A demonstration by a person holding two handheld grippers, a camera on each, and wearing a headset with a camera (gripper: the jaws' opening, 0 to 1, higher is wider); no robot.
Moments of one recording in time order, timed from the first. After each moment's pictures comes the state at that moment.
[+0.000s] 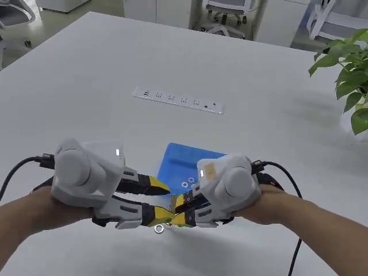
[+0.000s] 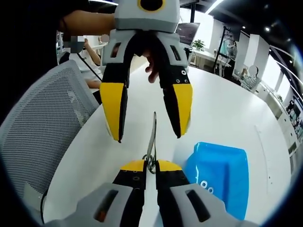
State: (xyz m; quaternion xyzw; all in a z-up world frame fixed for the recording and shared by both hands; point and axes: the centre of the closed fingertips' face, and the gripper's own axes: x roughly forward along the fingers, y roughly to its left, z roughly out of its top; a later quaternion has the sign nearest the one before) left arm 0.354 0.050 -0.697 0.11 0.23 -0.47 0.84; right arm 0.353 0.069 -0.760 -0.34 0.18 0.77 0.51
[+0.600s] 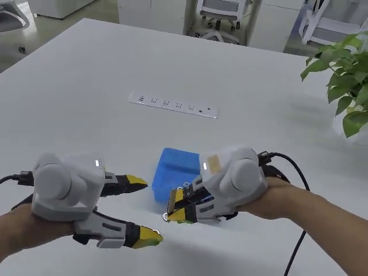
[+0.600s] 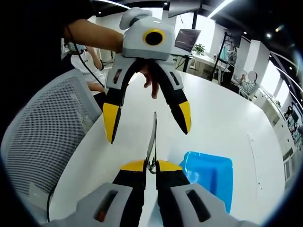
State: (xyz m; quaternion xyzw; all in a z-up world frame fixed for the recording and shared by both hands) left arm 0.354 0.075 -0.707 0.08 0.24 -0.43 0.87; right arm 0.355 0.064 -0.722 -0.34 0.16 0.77 0.51
